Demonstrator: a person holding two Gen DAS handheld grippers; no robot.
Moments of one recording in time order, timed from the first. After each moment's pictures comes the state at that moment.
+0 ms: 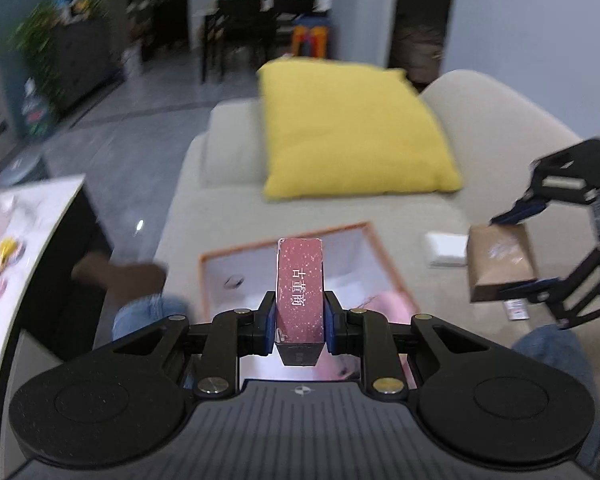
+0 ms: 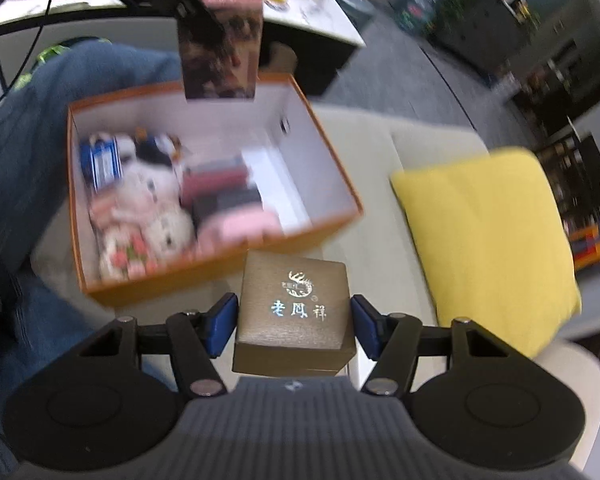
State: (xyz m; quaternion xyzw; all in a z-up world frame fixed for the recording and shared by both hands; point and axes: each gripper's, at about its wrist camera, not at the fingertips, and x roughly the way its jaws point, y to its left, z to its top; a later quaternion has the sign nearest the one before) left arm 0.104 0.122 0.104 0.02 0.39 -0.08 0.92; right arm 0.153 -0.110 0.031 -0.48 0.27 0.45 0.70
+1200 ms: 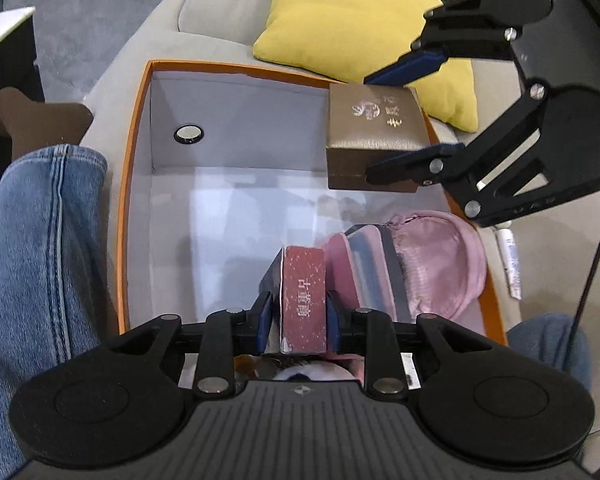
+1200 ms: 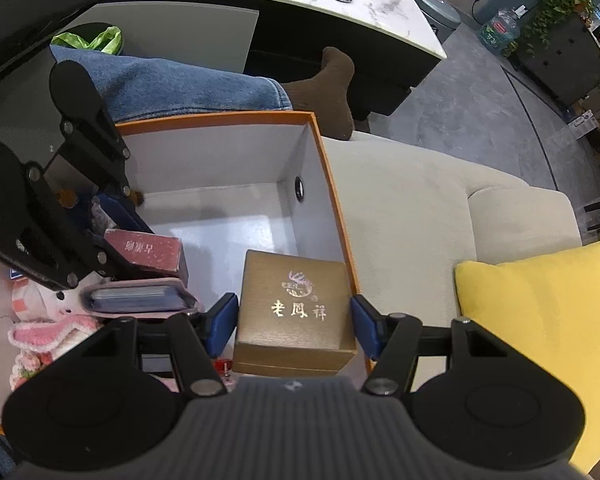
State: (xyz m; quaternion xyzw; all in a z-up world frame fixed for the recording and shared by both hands) left arm 0.157 0.158 -0.035 -0.13 0.52 -0.14 0.83; right arm 0.251 0.042 -0.051 -0.50 0.30 0.52 0.62
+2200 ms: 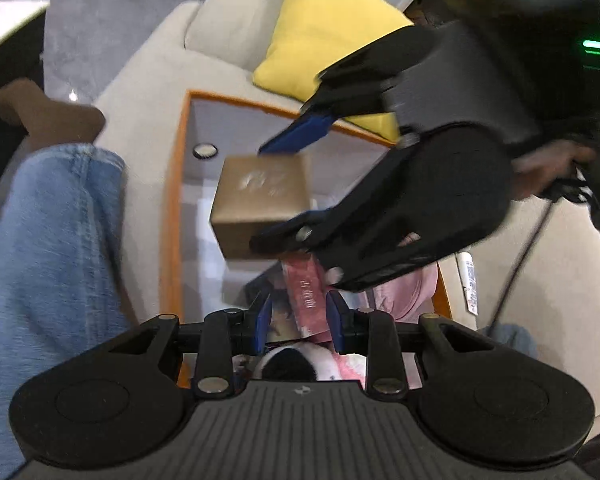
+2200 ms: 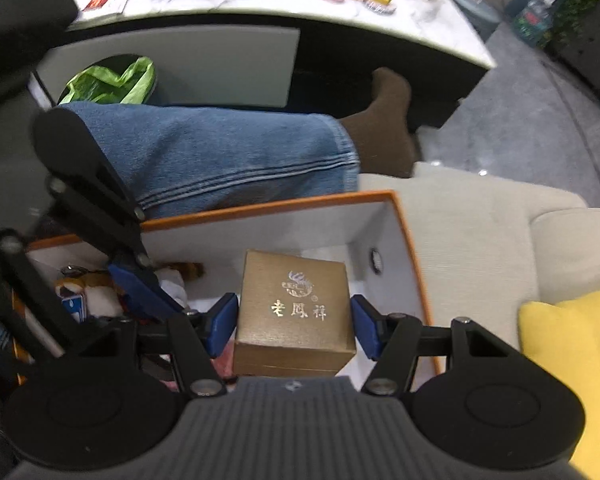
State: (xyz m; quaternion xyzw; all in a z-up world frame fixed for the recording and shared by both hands) left arm 0.125 0.198 0.001 -0.18 0.48 -0.16 0.84; right arm 0.227 0.116 -0.060 -0.47 0.36 0.57 0.57
